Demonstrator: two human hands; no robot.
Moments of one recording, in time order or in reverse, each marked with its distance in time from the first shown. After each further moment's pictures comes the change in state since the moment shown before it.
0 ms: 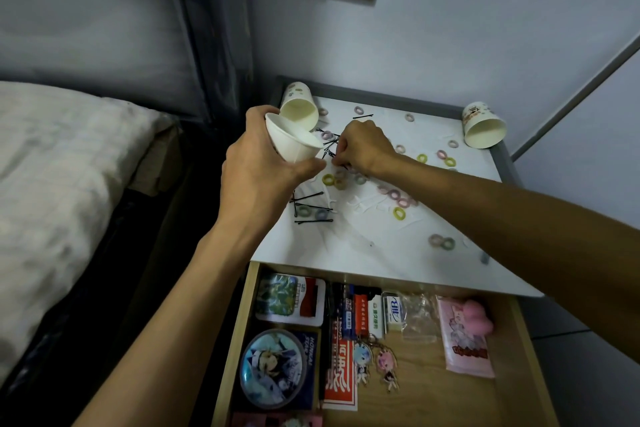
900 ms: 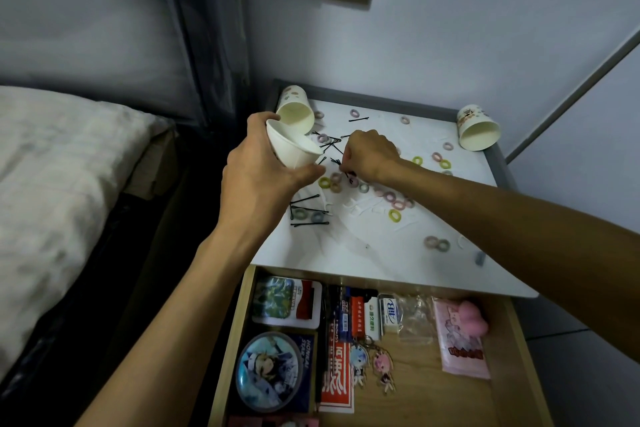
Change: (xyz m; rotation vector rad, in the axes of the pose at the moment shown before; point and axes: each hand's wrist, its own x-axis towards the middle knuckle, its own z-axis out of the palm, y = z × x) left_hand -0.002 0.001 0.003 0.004 -0.015 -0.012; right_hand -0.010 0.007 -0.005 -0.116 -0.050 0.052
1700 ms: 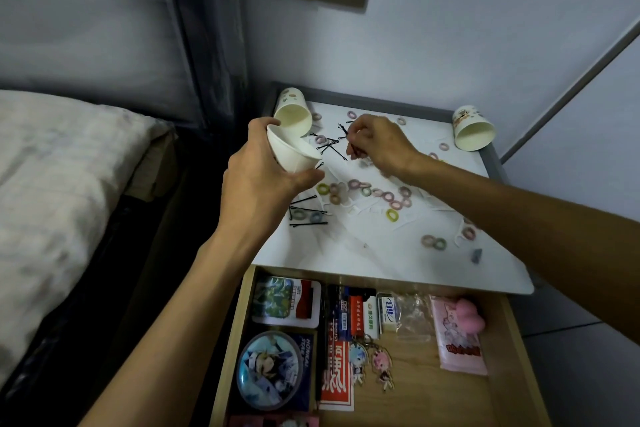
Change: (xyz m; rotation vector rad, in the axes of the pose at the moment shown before) left_hand -0.003 -0.003 -0.001 -0.002 -0.027 -0.010; right_hand -0.025 0.016 -0.028 0.694 0.075 -0.123
